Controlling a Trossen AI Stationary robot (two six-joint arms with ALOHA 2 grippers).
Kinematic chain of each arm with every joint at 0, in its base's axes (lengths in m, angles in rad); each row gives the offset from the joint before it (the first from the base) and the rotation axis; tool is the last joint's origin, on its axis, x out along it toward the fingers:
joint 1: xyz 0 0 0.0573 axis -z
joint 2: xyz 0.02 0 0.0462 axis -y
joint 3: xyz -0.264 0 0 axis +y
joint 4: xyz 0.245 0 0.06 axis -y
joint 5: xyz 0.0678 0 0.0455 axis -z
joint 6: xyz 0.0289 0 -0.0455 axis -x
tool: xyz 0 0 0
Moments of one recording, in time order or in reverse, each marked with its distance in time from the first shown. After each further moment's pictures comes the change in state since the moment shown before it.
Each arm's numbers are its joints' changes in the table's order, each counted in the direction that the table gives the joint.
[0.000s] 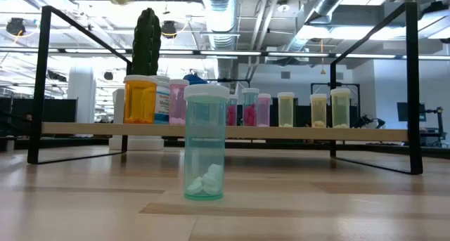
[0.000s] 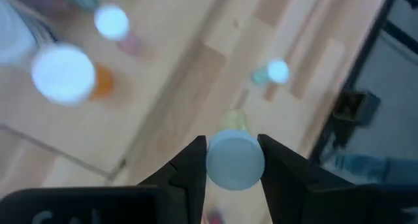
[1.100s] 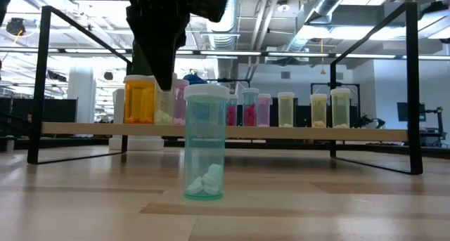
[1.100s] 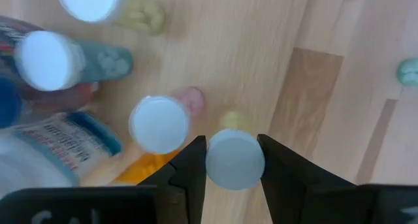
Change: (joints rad) left arm -0.223 -0.253 0.034 0.036 0.002 -0.528; right arm 0.000 0.000 0.000 0.000 0.000 0.000
